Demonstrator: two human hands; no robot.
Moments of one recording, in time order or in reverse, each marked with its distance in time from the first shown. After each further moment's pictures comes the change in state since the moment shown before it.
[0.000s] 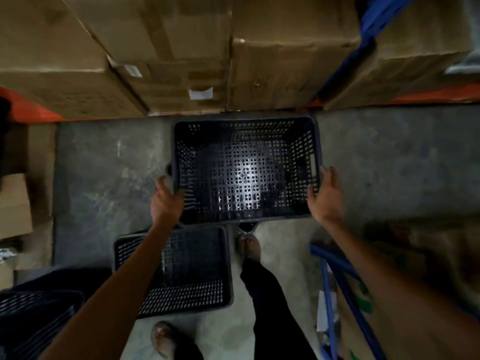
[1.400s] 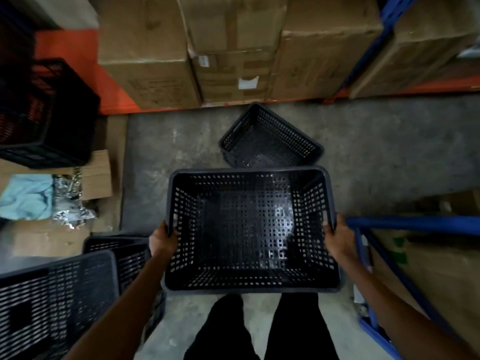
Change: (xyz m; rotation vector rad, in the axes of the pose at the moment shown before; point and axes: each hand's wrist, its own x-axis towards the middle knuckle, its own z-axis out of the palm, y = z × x) left_hand -0.169 -0.289 -0.133 0.139 0.008 -0.100; right_hand -0.320 0.007 0.055 0.126 -0.075 0.158
